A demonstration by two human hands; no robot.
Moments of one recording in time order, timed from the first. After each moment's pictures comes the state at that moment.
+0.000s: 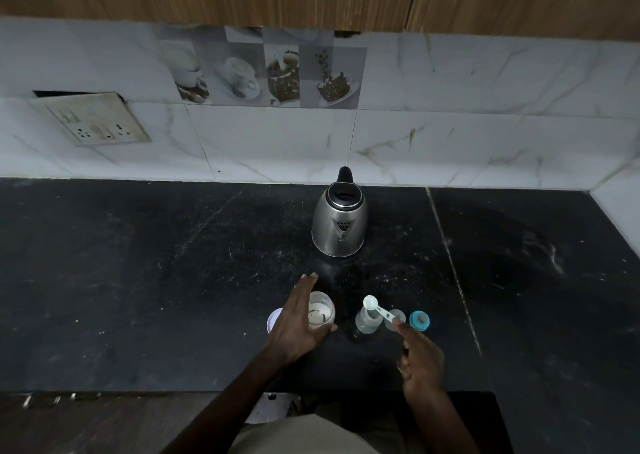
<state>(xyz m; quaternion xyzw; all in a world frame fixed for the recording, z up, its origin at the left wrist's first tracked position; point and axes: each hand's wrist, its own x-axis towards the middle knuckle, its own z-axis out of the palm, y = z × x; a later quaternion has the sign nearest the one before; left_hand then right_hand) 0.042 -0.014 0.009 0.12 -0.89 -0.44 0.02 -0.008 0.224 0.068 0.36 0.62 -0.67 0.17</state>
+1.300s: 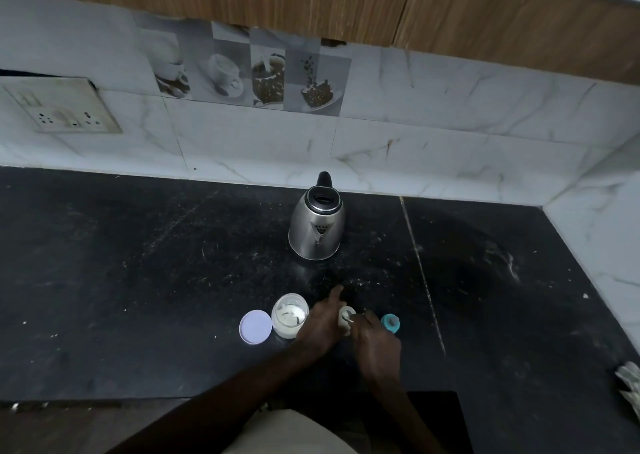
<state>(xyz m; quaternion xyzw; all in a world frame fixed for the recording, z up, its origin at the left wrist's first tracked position) -0.018 0.070 0.015 0.09 -0.88 -0.45 -0.08 -0.018 0.218 0.032 -0.17 0.98 -0.09 0.00</state>
